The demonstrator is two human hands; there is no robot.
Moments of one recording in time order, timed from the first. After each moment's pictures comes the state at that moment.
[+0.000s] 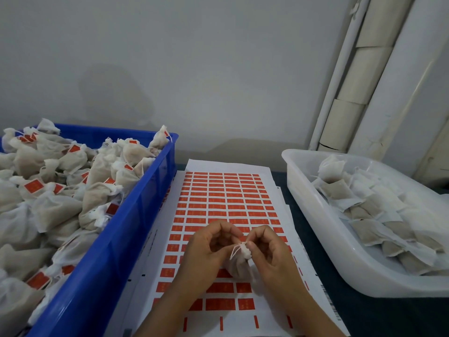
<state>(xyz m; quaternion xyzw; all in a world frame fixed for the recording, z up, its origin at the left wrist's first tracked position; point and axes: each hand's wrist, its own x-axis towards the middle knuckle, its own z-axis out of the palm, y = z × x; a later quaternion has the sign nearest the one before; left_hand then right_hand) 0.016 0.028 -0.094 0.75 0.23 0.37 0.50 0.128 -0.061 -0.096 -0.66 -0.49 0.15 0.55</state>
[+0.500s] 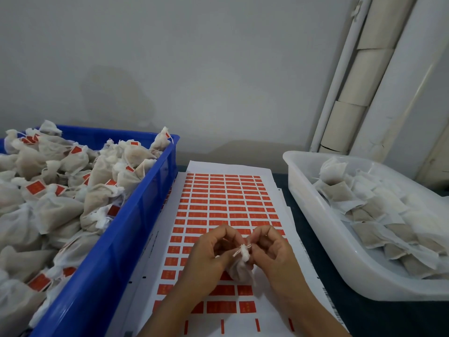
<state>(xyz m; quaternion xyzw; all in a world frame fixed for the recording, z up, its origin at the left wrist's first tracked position) 0.018 0.028 -0.098 0.75 0.22 0.35 0.51 0.132 -0.059 -0.093 -0.57 -0.39 0.30 0.65</state>
